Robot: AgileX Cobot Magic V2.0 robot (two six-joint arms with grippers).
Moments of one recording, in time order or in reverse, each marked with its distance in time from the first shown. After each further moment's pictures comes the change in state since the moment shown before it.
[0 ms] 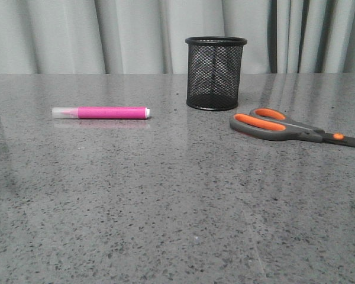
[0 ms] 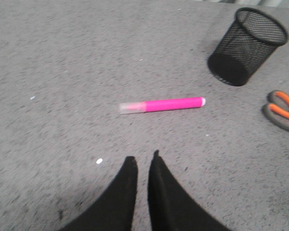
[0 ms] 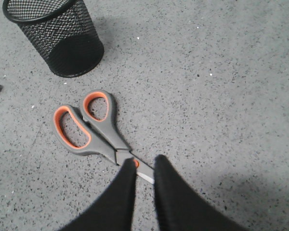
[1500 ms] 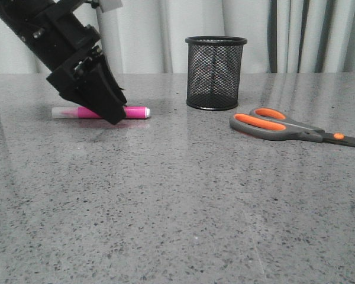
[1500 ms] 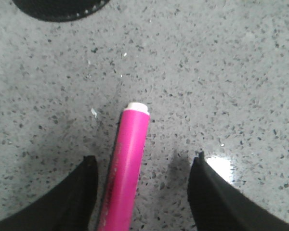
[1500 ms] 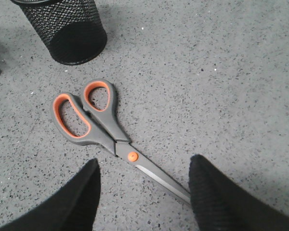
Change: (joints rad) left arm -0.246 1.073 -0.739 -0.003 0.346 0.961; right arm 0.000 0.001 -0.002 0.000 0.024 -0.049
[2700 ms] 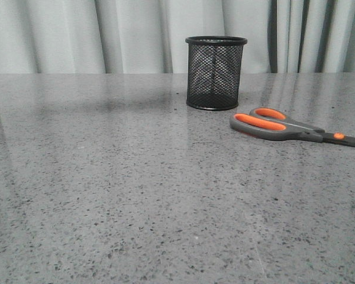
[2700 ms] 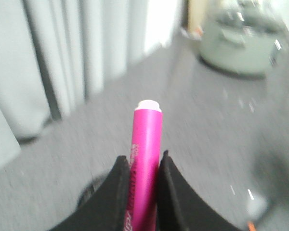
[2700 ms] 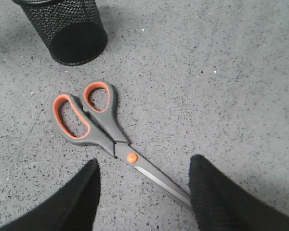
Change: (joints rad) left arm -0.067 -0.148 -0.139 -0.674 -0.221 -0.103; right arm 0.000 0.000 0.000 0.000 -0.004 -0.010
